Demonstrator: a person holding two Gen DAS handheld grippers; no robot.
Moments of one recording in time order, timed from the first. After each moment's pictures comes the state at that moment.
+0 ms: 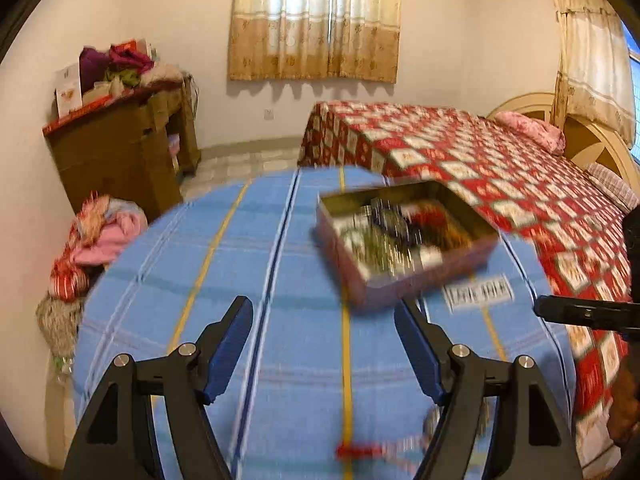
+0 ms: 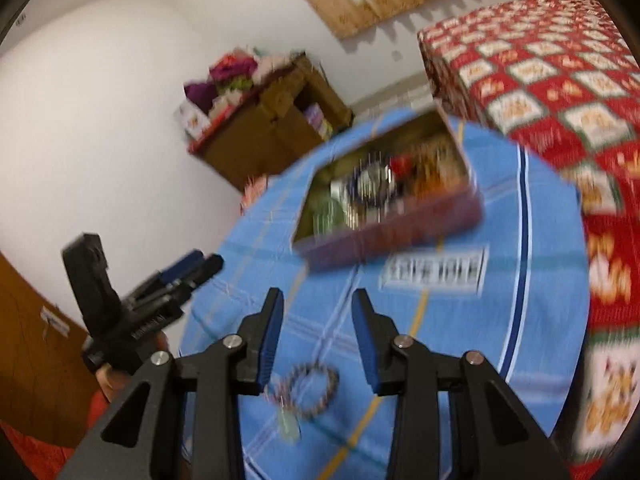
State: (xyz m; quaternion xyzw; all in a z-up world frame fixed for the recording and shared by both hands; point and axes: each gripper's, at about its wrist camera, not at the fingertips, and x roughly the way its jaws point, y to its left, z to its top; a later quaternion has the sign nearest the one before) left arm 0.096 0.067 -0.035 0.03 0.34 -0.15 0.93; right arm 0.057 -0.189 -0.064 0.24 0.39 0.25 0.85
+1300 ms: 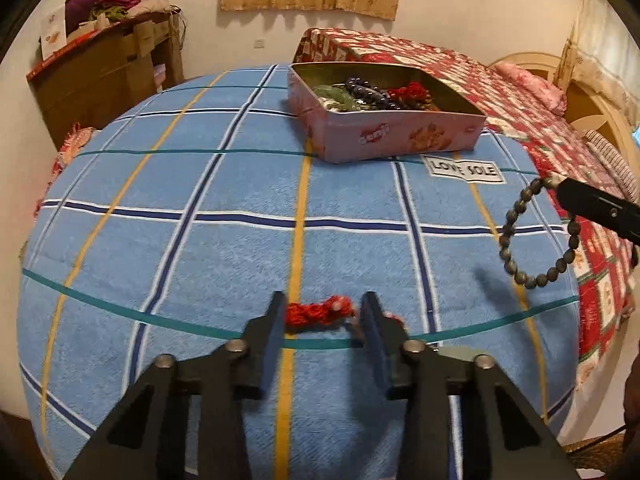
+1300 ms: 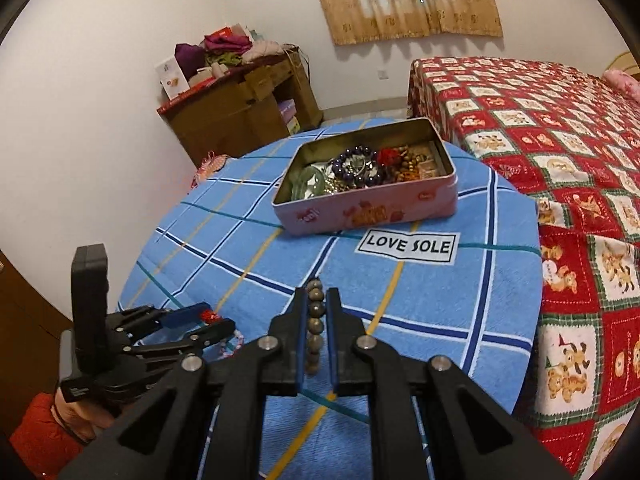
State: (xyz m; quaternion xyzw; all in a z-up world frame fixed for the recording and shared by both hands) left arm 0.057 0.043 -0.104 0.01 0.44 -0.17 0.88; right arm 0.026 -0.155 -0.051 0.11 0.37 0.18 0.90
